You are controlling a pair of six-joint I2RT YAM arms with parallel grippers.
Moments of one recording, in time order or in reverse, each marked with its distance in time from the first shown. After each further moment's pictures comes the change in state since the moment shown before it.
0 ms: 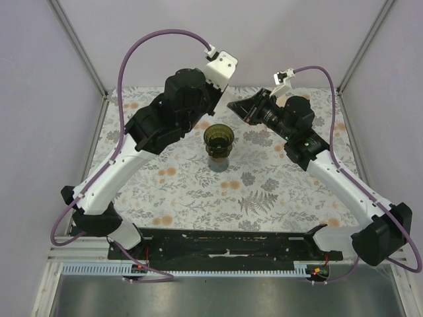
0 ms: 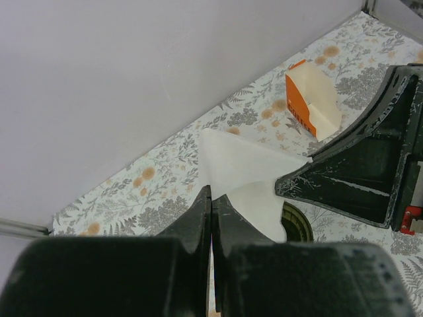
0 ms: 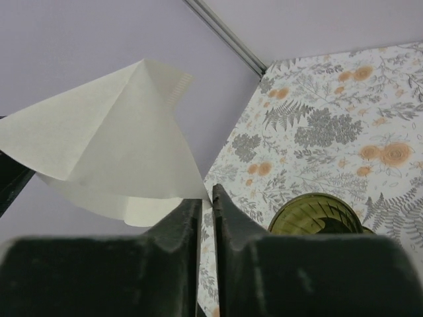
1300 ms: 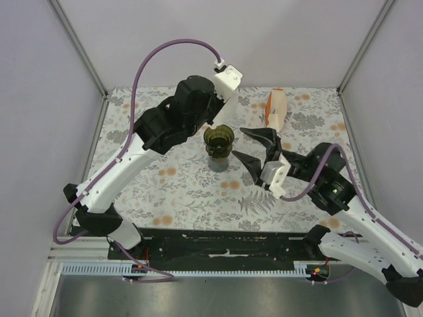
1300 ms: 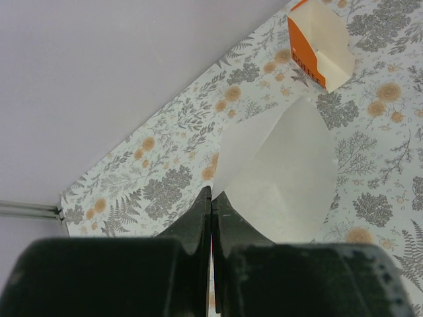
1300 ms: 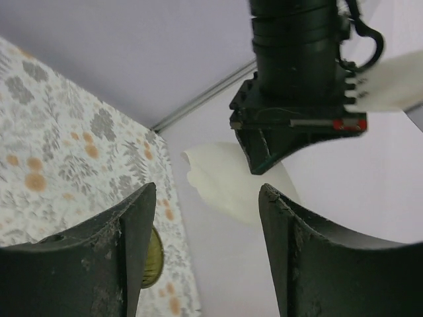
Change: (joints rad) left arm 0.011 0.003 -0.068 -0.072 0.005 0.022; right arm 0.189 -0.470 -0.284 0.028 -0.307 -1.524
